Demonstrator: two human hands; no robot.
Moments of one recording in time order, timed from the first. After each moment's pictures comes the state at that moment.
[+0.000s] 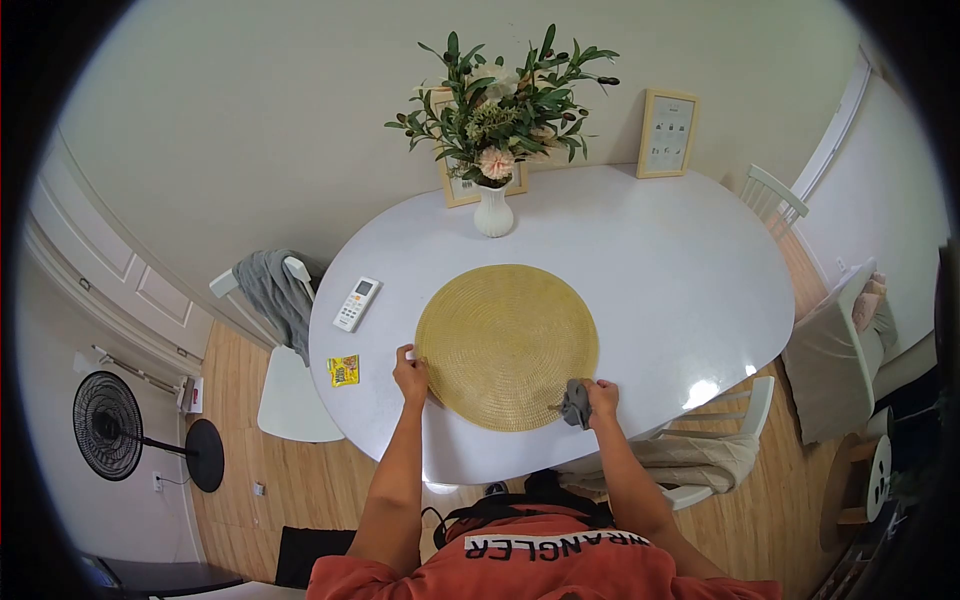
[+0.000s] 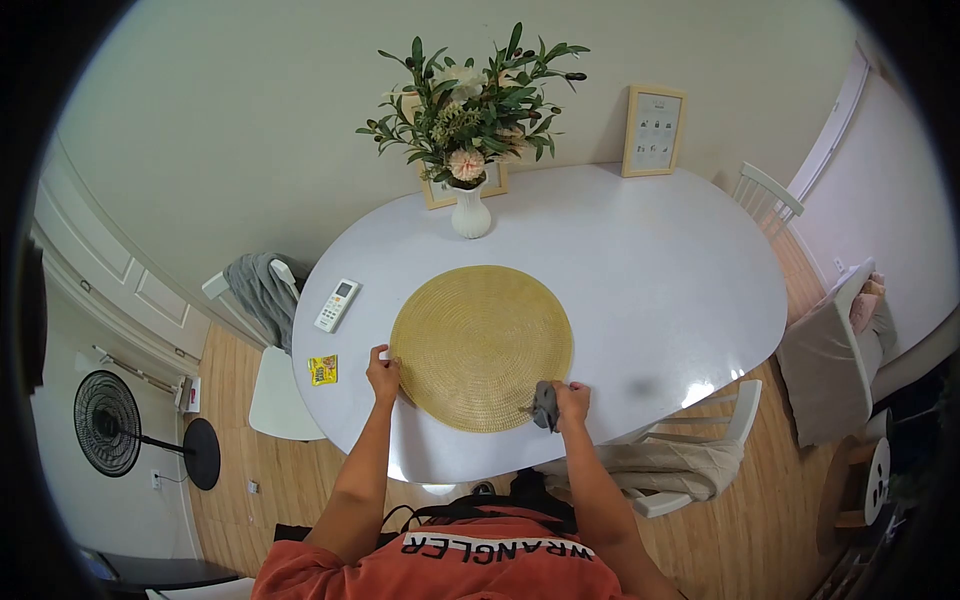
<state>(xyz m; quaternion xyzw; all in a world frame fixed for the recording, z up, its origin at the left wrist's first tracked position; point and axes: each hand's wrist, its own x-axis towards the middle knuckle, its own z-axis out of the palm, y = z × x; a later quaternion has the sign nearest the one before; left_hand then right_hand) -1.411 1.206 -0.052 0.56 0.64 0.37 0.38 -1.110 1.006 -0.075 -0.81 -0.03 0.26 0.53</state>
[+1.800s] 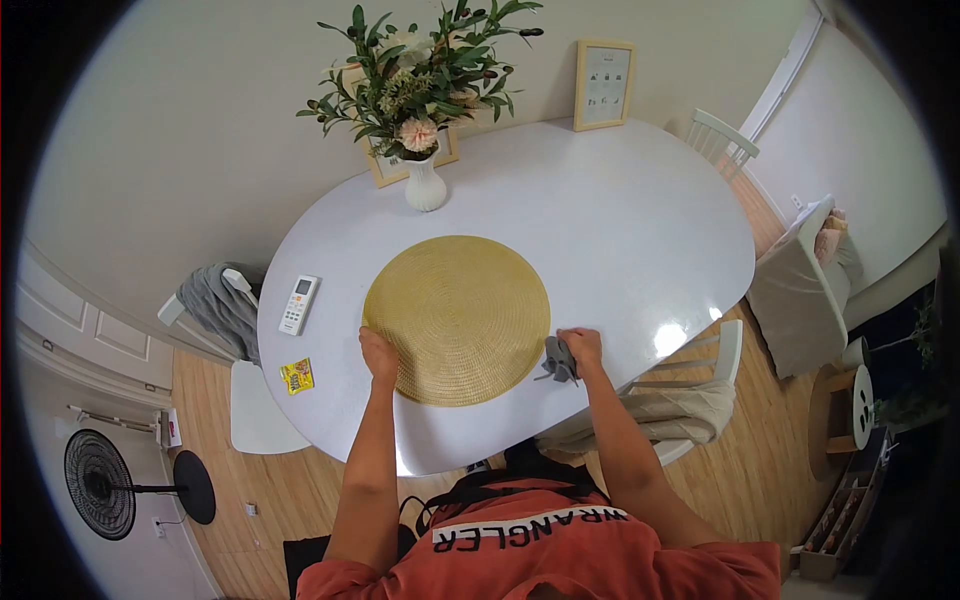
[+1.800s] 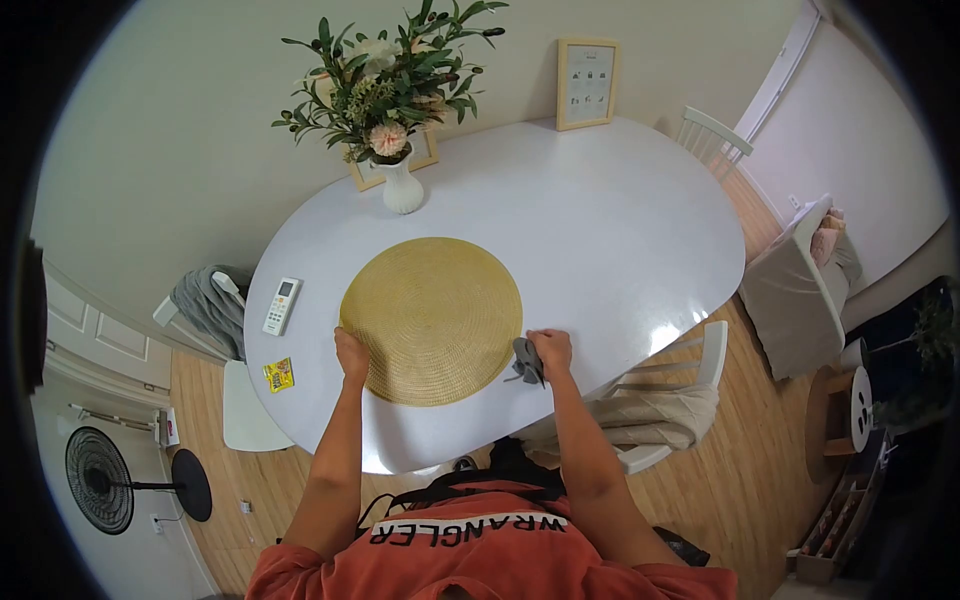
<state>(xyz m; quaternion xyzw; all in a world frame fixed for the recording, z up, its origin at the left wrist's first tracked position) -1.365 1.226 -0.075 0.69 0.63 0.31 0.19 -1.045 1.002 -0.074 -0.81 -0.11 0.30 0.49</state>
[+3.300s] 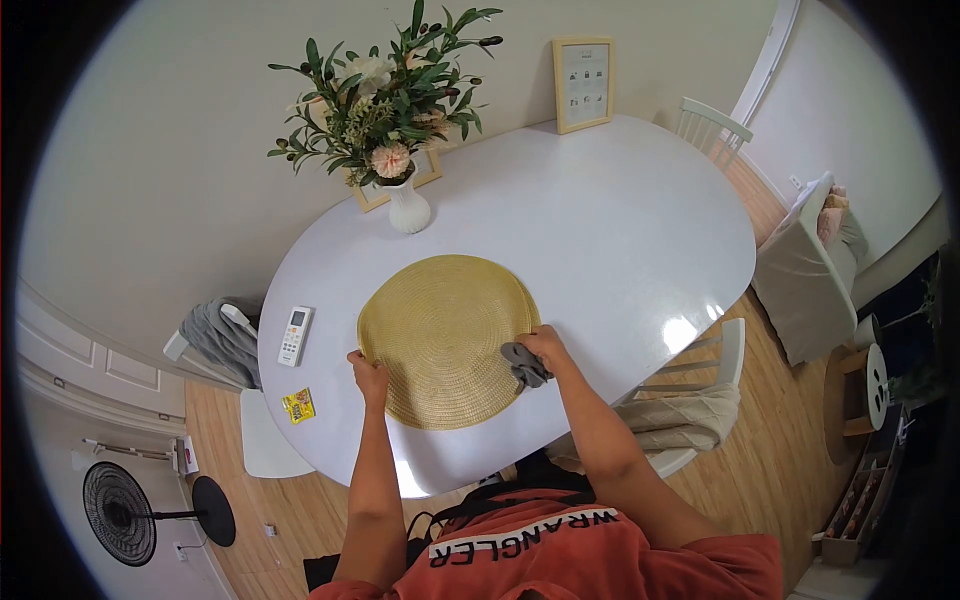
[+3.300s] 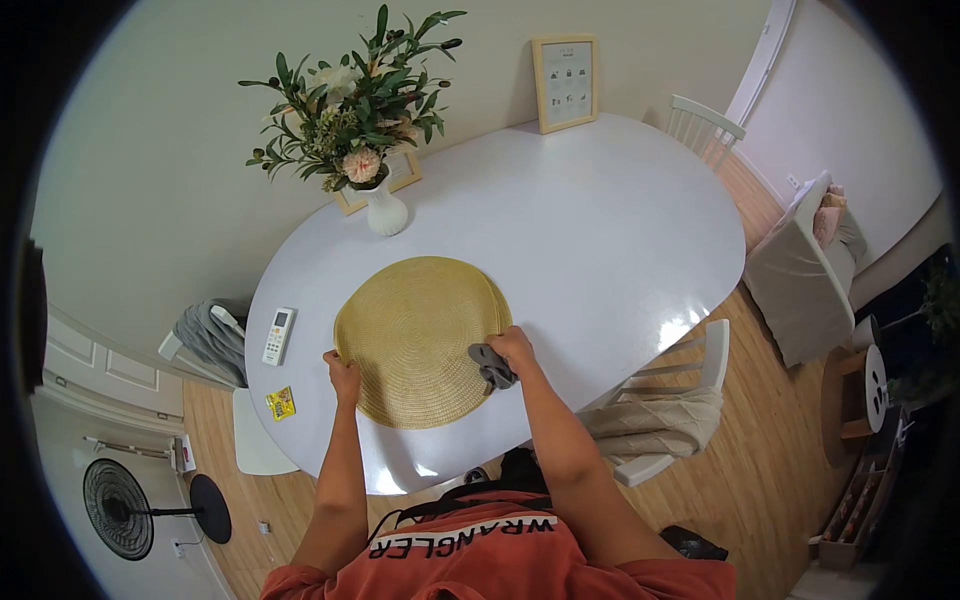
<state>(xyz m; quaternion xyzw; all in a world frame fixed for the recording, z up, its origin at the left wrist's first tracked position) -1.370 1.237 -0.072 0.66 0.61 0.34 0.28 -1.062 1.066 -0.051 -0.76 -0.16 0.43 0.45</state>
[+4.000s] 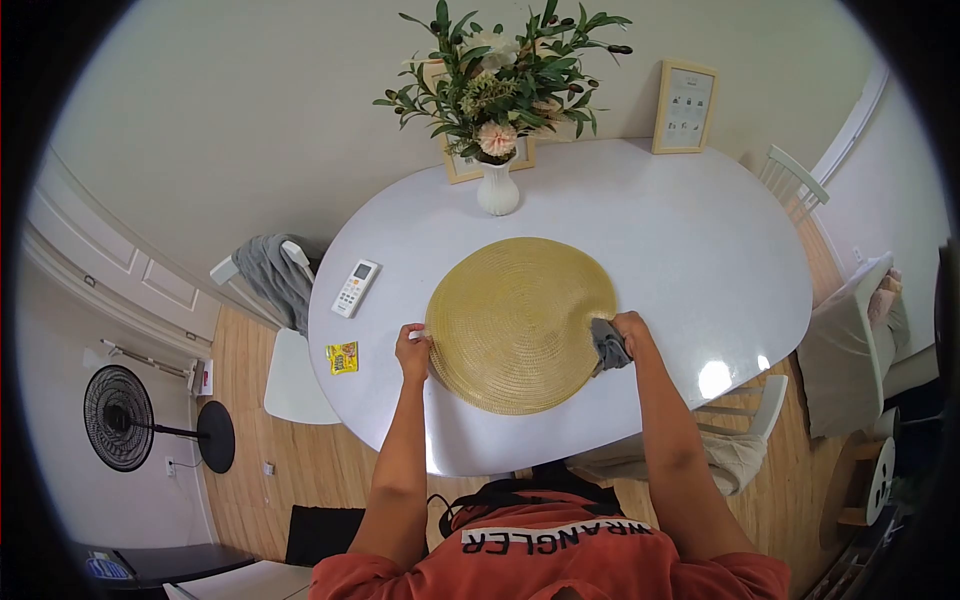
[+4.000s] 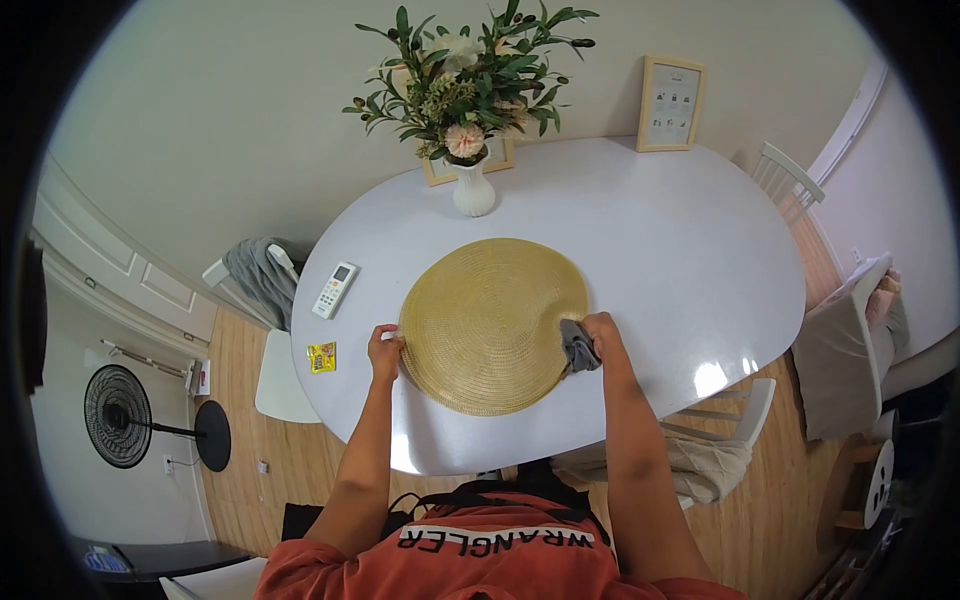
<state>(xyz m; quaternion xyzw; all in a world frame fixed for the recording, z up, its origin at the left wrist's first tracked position) -1.398 1.236 -0.080 0.49 0.60 0.44 0.46 -0.996 1.091 -0.027 -0.75 -0.10 0.47 0.45</state>
